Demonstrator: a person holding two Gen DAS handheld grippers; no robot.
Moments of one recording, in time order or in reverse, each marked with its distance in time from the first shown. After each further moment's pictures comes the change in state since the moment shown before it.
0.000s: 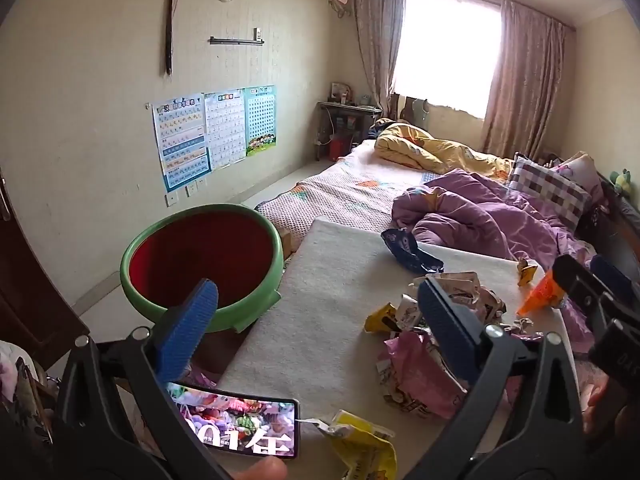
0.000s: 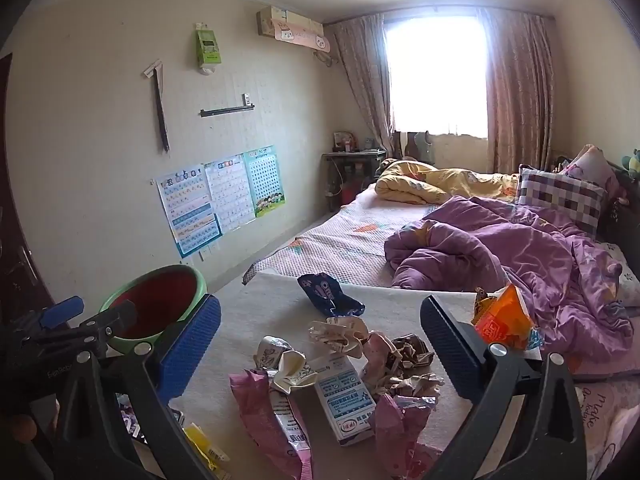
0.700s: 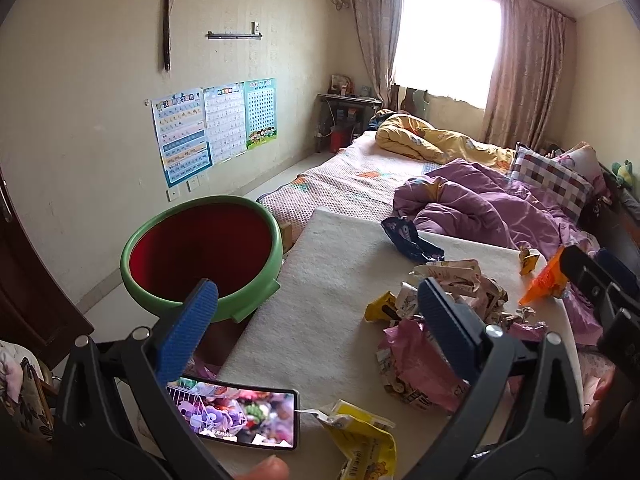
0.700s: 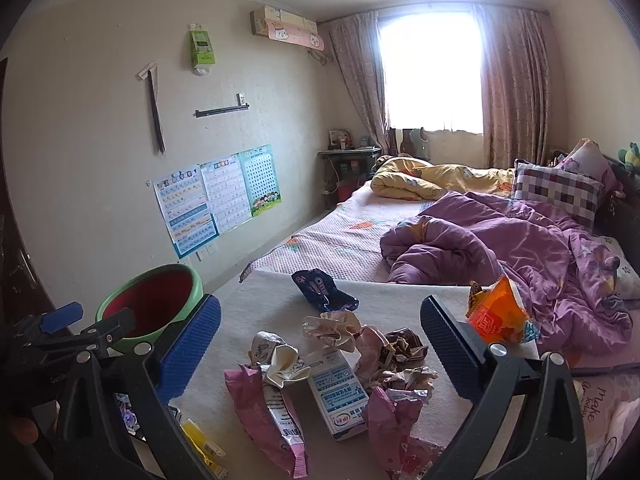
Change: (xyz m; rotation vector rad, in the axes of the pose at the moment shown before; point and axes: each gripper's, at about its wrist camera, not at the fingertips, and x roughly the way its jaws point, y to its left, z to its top) left arm 0.002 -0.007 -0.004 0.023 0.037 0.004; right arm -0.003 -0.009 -0.004 0.021 0.008 -0.011
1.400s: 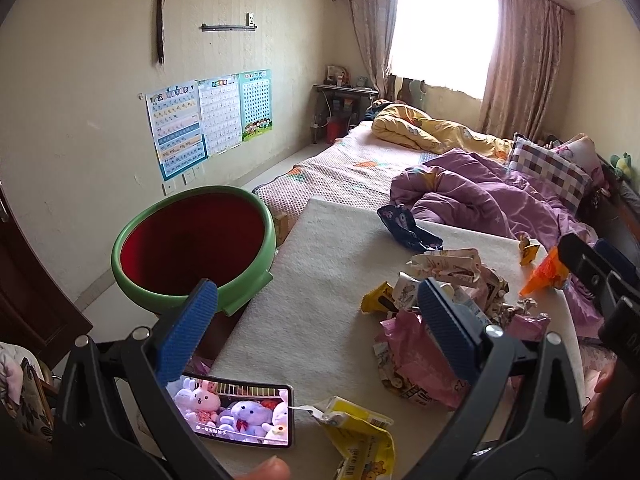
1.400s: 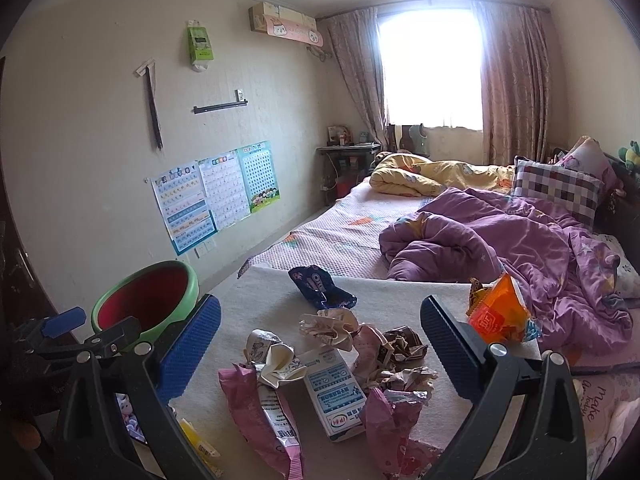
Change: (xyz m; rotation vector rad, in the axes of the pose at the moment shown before) left arm 0.013 -0.004 -0.006 0.011 0.032 -0.012; right arm 0.008 -0.004 -0.002 0.001 0.014 -0.004
